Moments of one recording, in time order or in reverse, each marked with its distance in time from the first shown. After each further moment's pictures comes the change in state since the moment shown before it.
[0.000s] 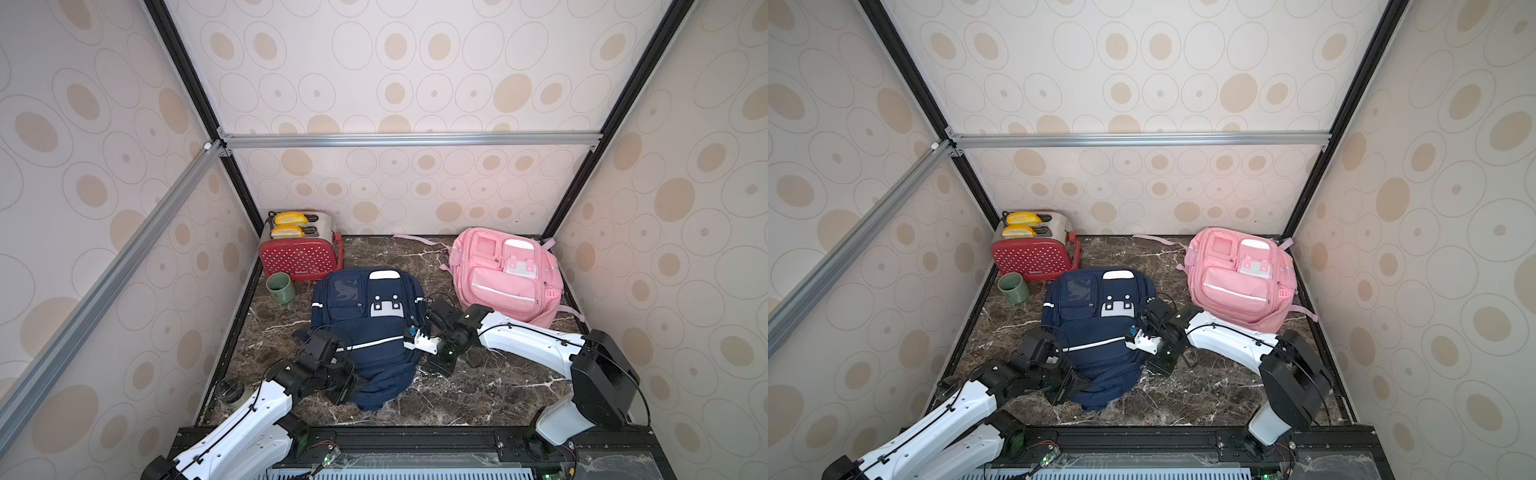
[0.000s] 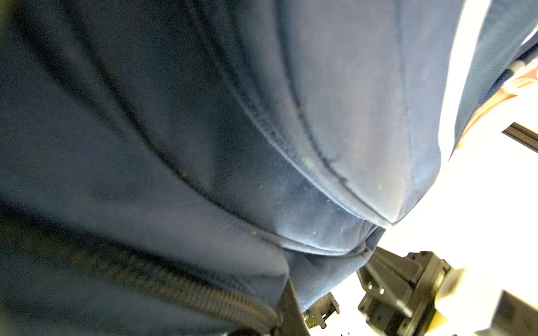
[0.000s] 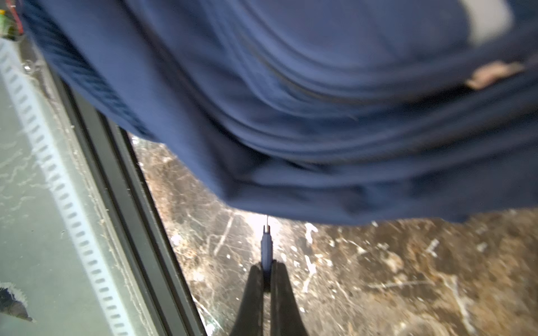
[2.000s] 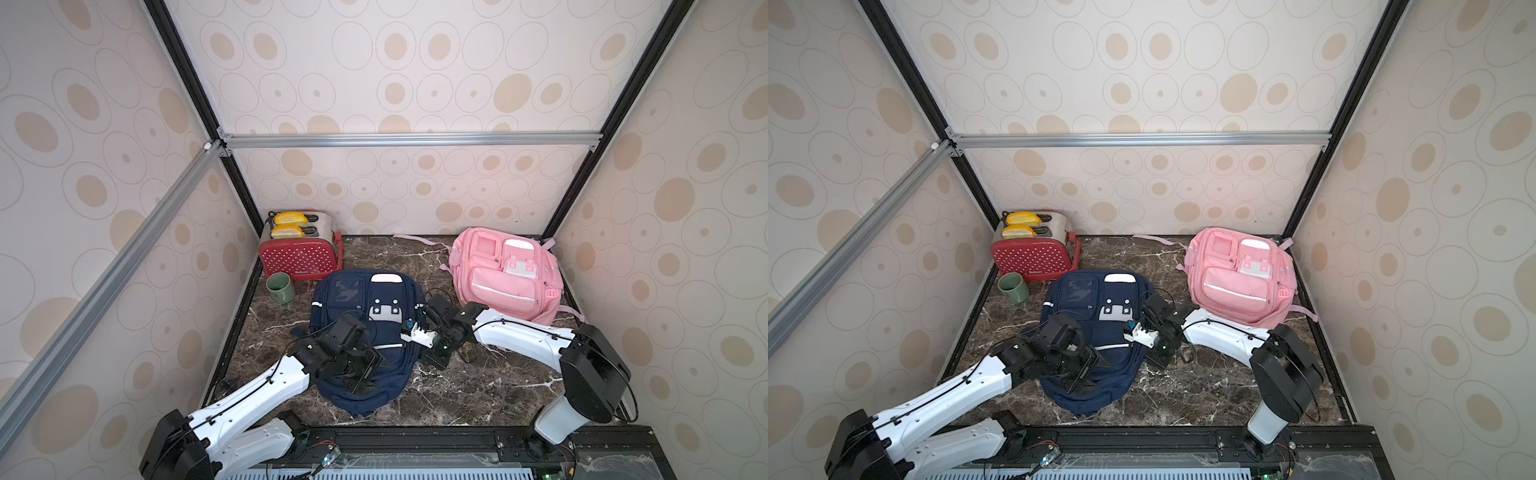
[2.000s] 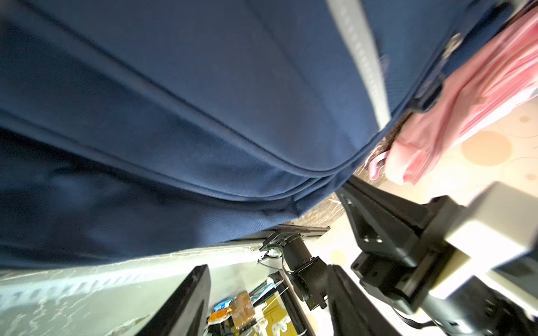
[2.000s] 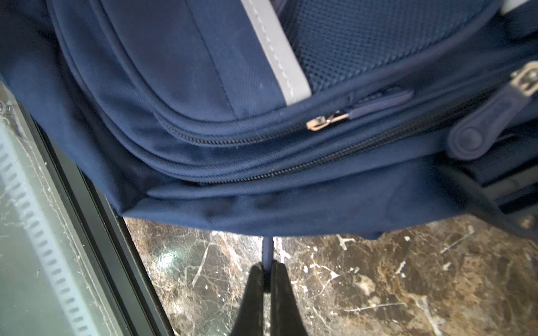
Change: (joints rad) left arm -0.213 0.241 0.230 0.009 -0.014 -0.101; right arm 0.013 0.051 0.022 0.099 0.003 0.042
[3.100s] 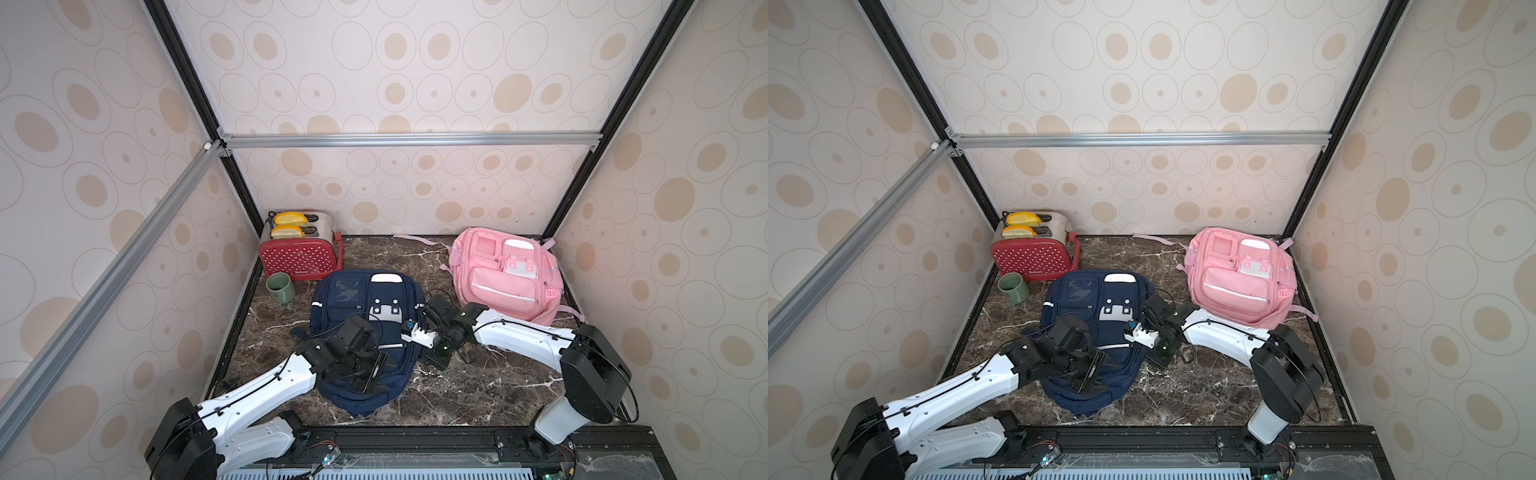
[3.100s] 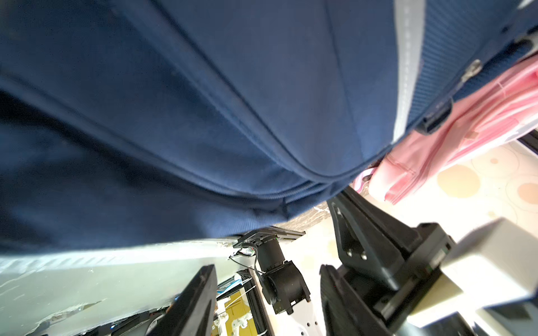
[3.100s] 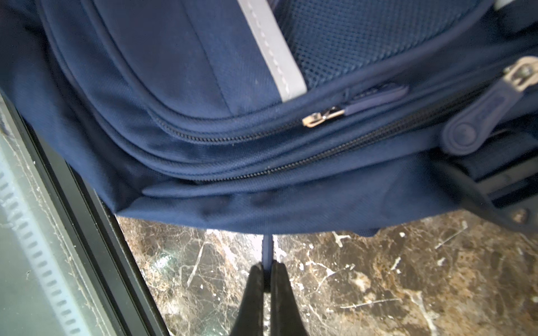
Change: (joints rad) left arm -0.049 0.057 -0.005 0.092 -0.028 -0.243; right arm 0.002 -0.002 -0.006 0.003 0.022 0.000
